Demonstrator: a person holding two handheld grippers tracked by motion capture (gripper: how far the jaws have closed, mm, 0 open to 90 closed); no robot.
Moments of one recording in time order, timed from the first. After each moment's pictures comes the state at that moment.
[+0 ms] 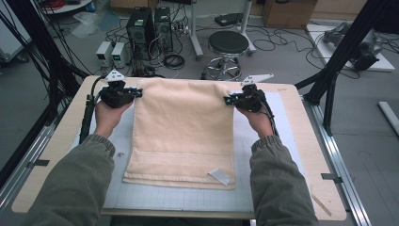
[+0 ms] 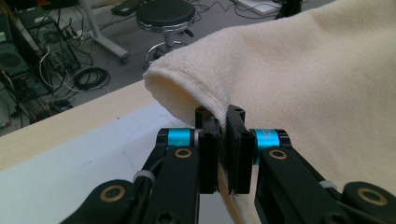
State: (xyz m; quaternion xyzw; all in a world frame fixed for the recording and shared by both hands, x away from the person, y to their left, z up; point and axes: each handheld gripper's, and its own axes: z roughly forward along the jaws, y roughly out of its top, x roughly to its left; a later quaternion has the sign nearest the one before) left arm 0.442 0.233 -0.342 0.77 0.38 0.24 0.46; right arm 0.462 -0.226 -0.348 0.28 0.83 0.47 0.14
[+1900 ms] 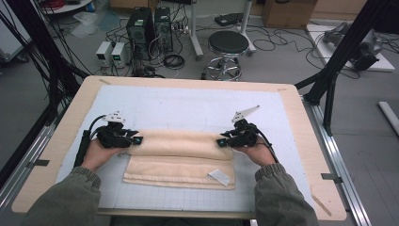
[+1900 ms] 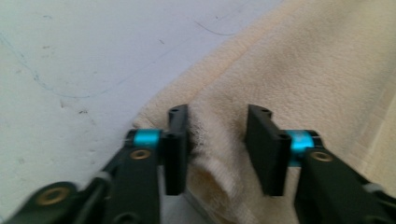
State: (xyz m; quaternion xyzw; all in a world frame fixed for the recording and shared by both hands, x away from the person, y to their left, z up) left arm 0.372 0.247 -0.415 0.84 0.34 0.10 0.41; right arm 0.398 -0.212 -0.415 0.24 0.88 0.42 -0.02
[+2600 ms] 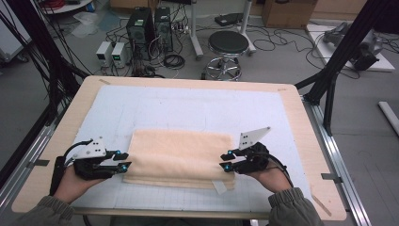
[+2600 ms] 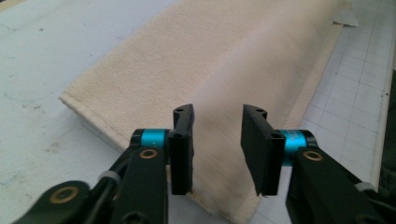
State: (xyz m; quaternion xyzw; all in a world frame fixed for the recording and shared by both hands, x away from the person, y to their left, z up) left arm 0.270 0.262 -0.388 0.85 0.23 0.13 0.45; right arm 0.307 -0.217 -0.382 0.15 0.89 0.43 0.01
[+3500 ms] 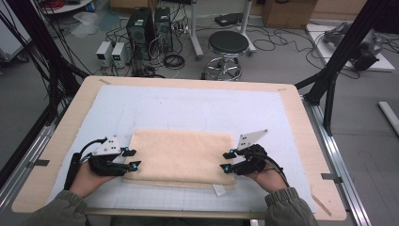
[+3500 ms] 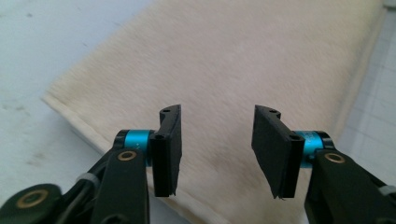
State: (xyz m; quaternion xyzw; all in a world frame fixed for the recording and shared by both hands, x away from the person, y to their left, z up) left arm 0.294 0.240 -0.406 0.86 0.25 0.14 0.43; right arm 0.319 -0.220 -0.404 0.18 0.89 0.42 0.03
